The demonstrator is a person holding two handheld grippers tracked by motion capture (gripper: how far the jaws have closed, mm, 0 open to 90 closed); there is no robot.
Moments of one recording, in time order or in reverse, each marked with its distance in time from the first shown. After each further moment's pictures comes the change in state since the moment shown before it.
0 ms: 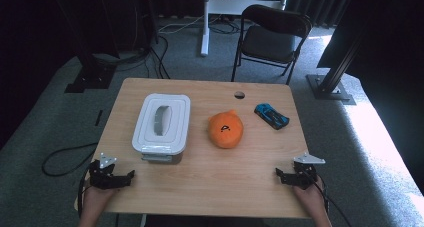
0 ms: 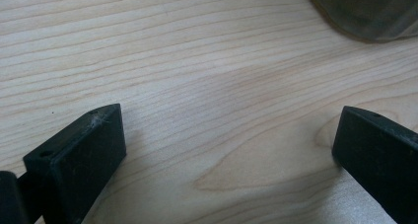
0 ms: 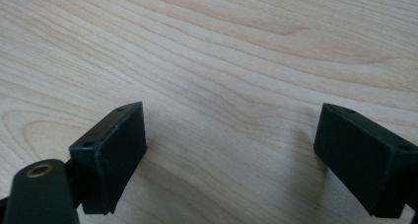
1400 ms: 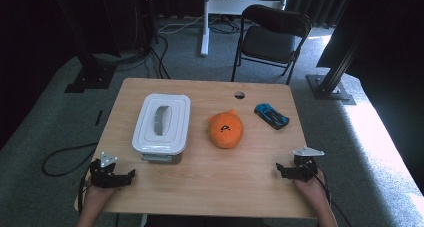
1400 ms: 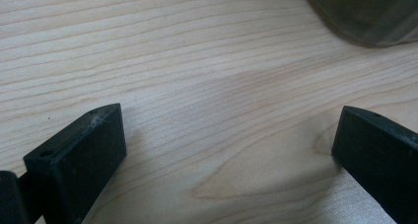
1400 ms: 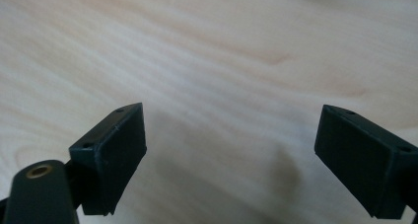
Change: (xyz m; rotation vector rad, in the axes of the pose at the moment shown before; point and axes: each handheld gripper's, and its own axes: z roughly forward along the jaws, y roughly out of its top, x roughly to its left) left arm 0.000 0.002 0.002 -0.002 -0.002 -0.001; right arm -0.008 0.025 0.000 0.023 -0.002 -0.029
